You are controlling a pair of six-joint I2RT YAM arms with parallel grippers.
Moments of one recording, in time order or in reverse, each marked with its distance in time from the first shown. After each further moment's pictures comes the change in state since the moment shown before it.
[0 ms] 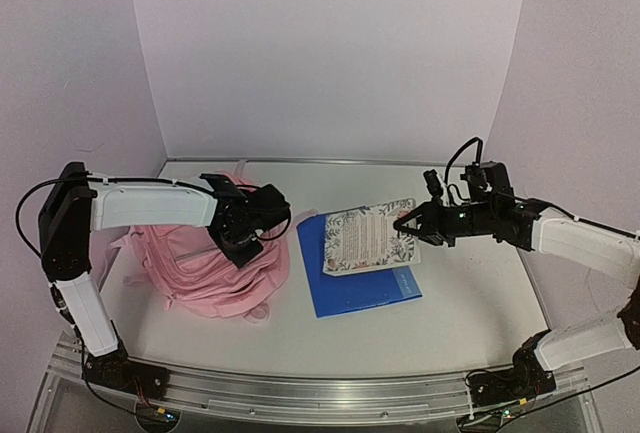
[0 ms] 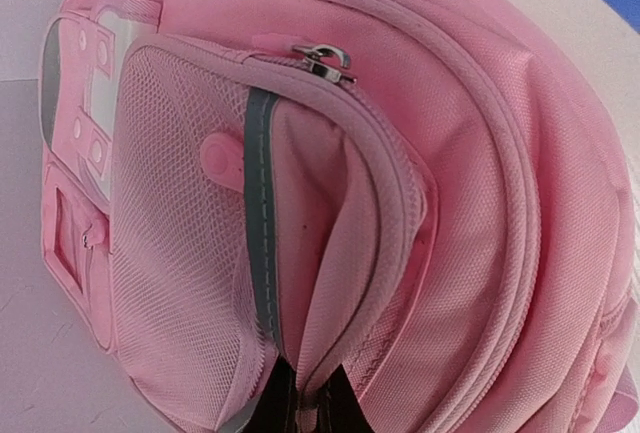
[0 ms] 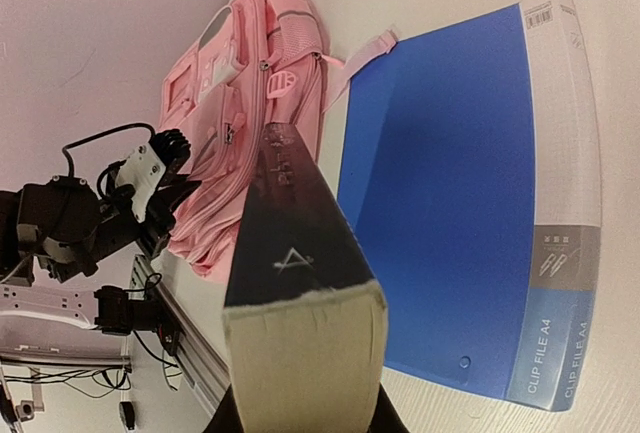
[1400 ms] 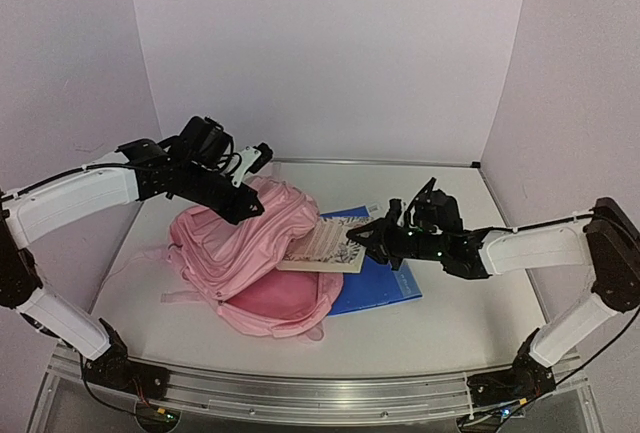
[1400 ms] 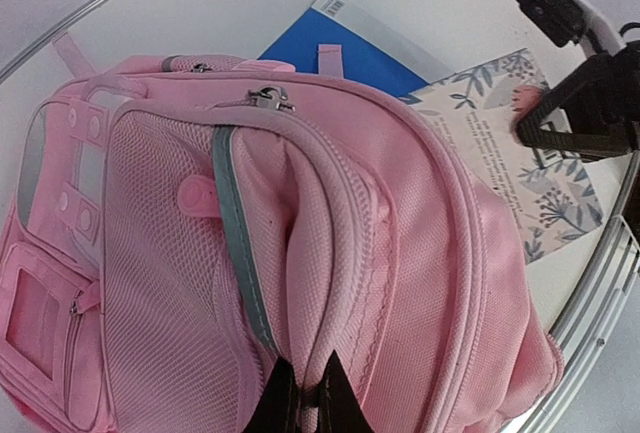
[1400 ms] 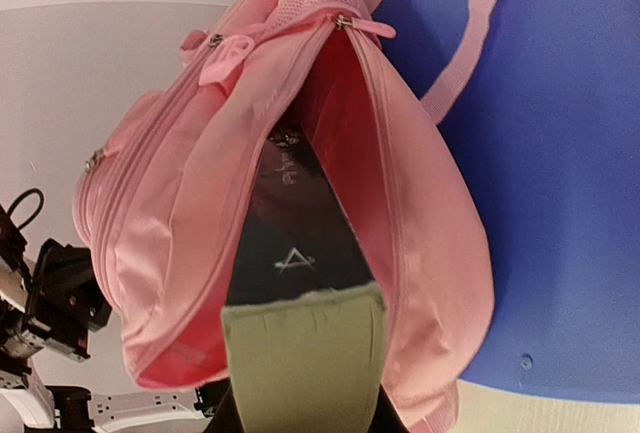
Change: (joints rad) left arm 0.158 -0.351 0.000 0.258 0.684 0.041; right arm 0.274 0.239 -0.119 0.561 0.242 0.642
